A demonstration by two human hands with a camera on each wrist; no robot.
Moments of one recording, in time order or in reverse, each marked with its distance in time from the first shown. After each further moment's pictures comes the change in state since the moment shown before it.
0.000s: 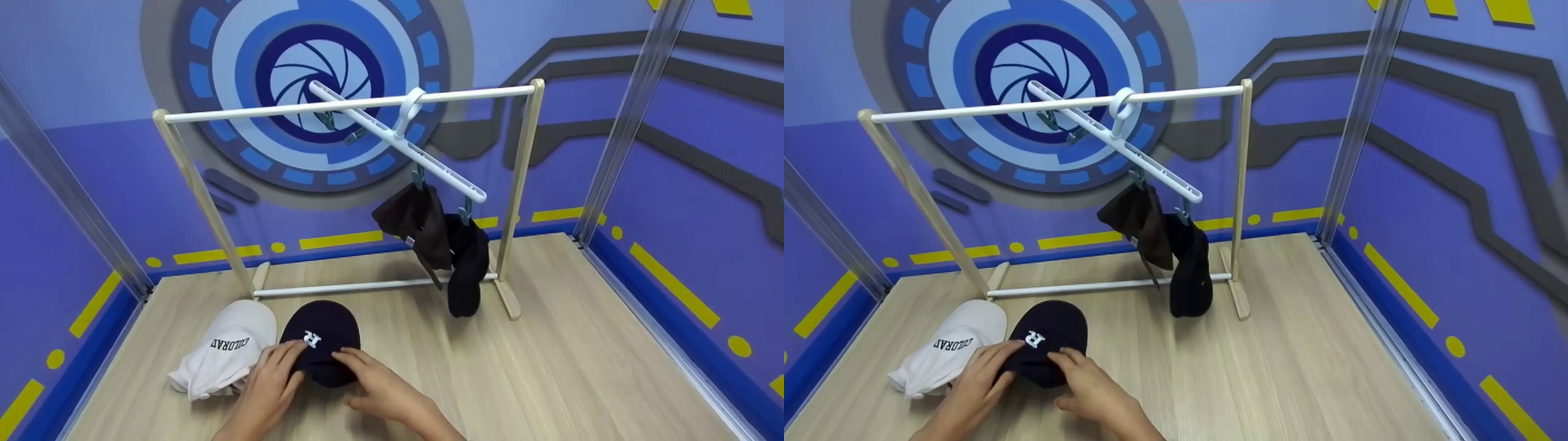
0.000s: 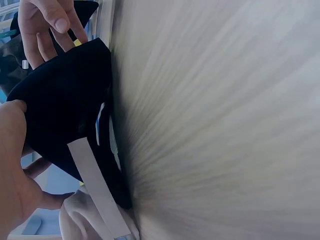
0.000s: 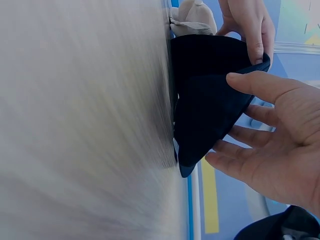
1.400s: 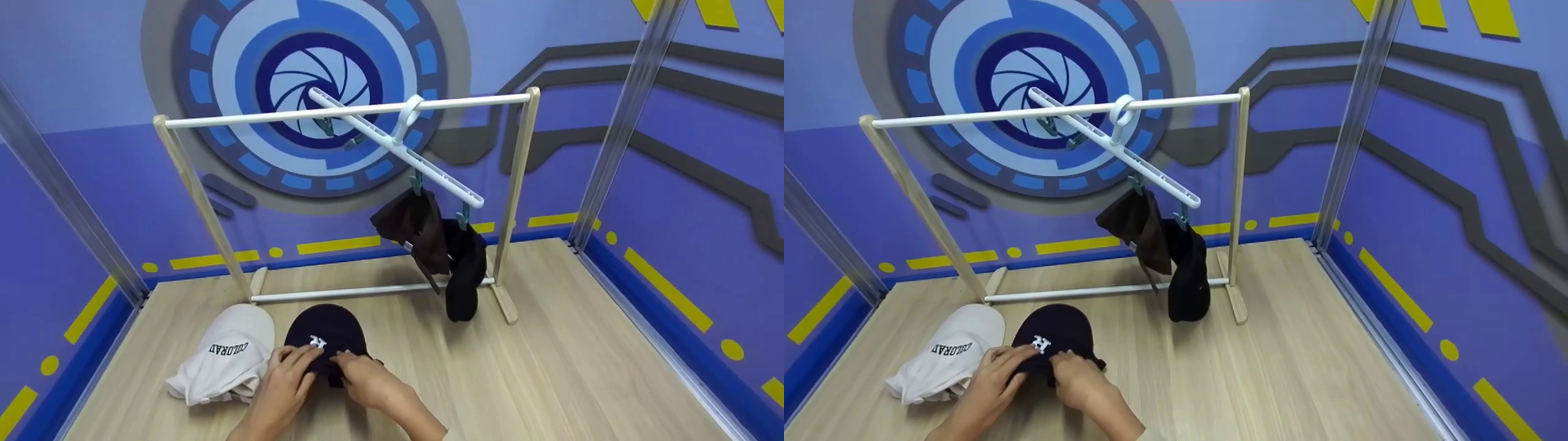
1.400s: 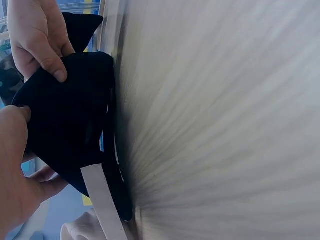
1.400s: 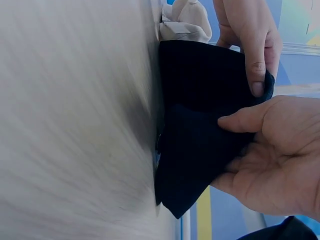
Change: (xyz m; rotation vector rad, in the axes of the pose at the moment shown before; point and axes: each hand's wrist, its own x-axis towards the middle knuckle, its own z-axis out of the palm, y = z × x) left_hand 0.011 0.010 0.019 -0.006 0.048 0.052; right_hand 0.031 -0.020 -0.004 -0.248 -0.054 0.119
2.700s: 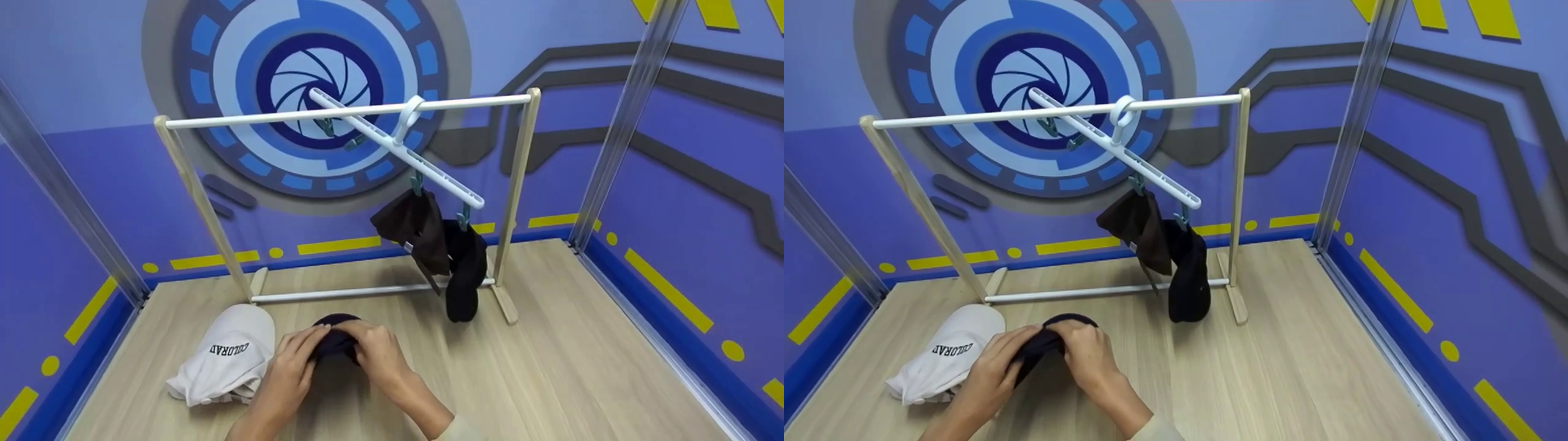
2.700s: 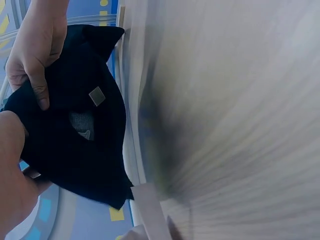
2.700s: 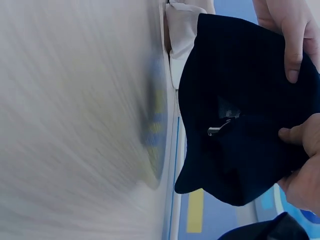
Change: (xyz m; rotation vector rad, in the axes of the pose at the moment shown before) left_hand 0.035 0.018 -0.020 -0.160 0.042 -0.027; right_hand 0.012 0.017 -0.017 0.088 0.653 -0.234
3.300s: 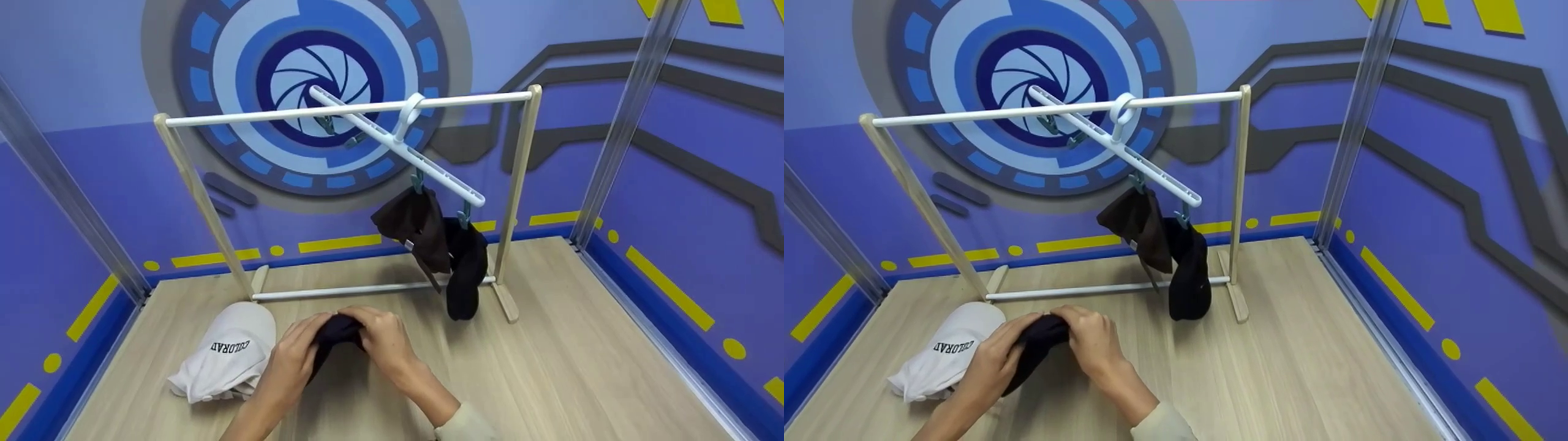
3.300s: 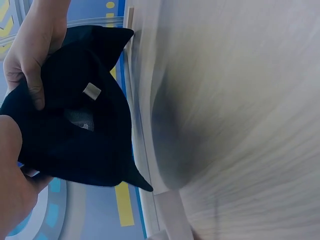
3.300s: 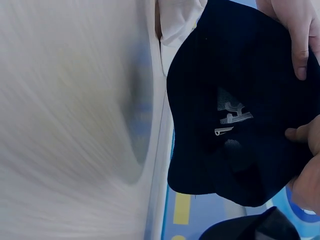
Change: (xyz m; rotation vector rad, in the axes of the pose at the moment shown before) left_hand 0.017 0.000 -0.001 -0.087 0.002 -0.027; right_hand 0.012 0.005 -0.015 -0.004 0.120 -0.058
